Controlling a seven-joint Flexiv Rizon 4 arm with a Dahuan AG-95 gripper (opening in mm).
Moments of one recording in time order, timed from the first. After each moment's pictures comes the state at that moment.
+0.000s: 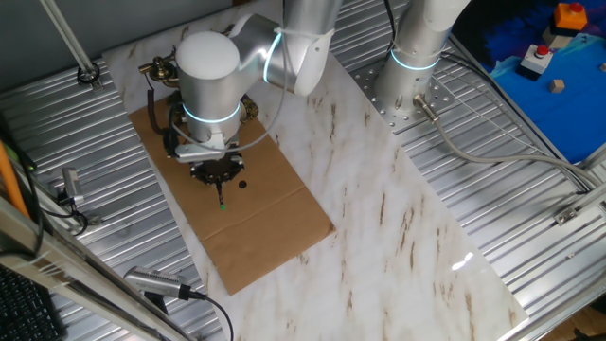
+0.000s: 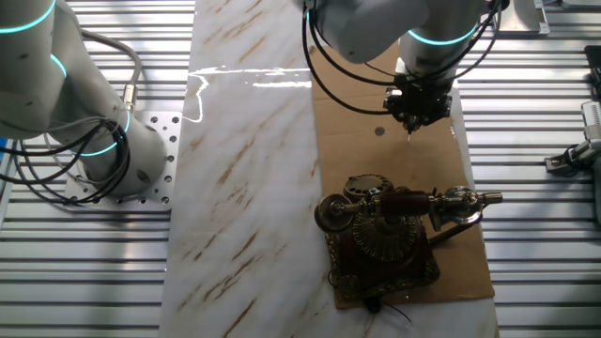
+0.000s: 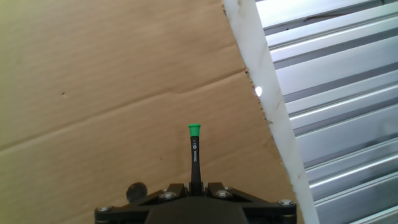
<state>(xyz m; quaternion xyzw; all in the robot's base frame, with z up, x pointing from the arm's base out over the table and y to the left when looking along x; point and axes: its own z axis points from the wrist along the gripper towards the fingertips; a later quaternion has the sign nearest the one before) 0.581 0.059 0.048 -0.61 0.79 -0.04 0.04</state>
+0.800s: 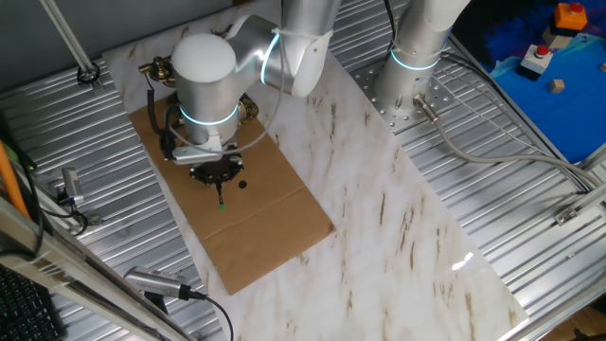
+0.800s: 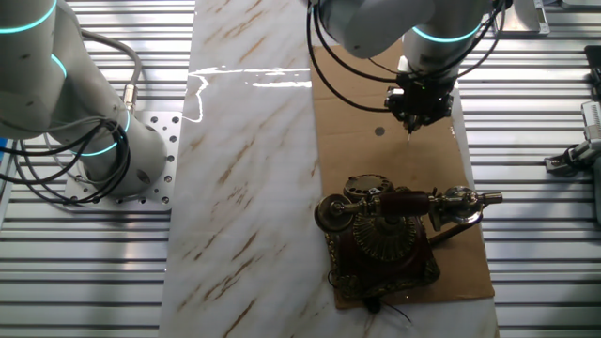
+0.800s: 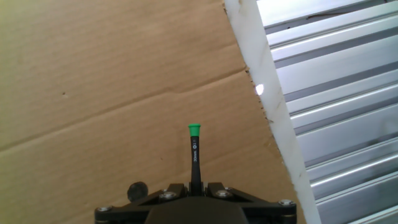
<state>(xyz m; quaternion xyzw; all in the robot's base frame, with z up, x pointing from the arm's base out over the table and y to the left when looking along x) 0.582 0.059 0.047 -0.61 0.79 -0.03 0.03</state>
